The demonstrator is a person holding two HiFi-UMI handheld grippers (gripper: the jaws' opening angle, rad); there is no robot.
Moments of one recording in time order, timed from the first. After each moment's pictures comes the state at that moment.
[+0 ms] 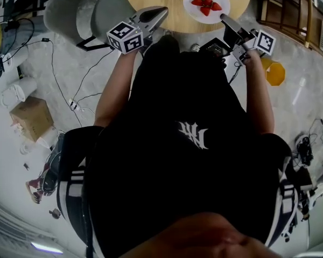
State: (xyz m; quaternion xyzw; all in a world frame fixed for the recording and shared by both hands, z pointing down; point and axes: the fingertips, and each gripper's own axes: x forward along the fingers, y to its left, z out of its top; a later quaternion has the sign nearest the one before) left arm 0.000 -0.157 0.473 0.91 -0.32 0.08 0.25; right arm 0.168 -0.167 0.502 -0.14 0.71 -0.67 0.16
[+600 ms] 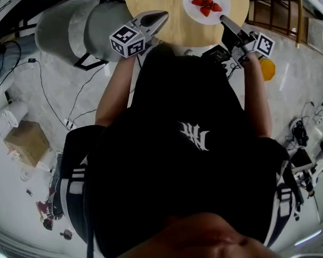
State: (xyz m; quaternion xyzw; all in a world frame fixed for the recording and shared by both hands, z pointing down) left arm -0.061 -0.219 0.495 0.93 -0.27 0.06 0.25; right arm 0.104 -0.228 0.475 -0.21 0.71 -0.66 0.16
